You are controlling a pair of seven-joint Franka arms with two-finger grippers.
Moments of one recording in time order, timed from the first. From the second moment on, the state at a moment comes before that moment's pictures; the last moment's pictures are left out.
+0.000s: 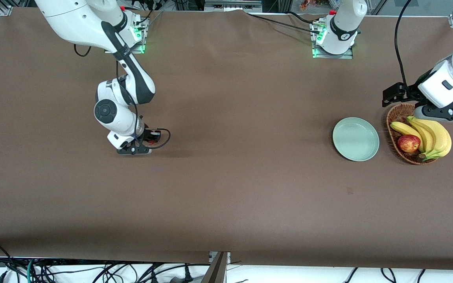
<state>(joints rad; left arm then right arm) -0.01 0.03 -0.03 -1.67 -0.01 1.61 0.05 0.27 0.48 0.11 -2.05 0.11 2.52 0.29</state>
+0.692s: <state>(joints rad) -0.01 0.04 -0.03 -1.68 -0.04 1.62 0.05 0.62 0.85 0.16 -1.39 0.11 2.49 1.04</state>
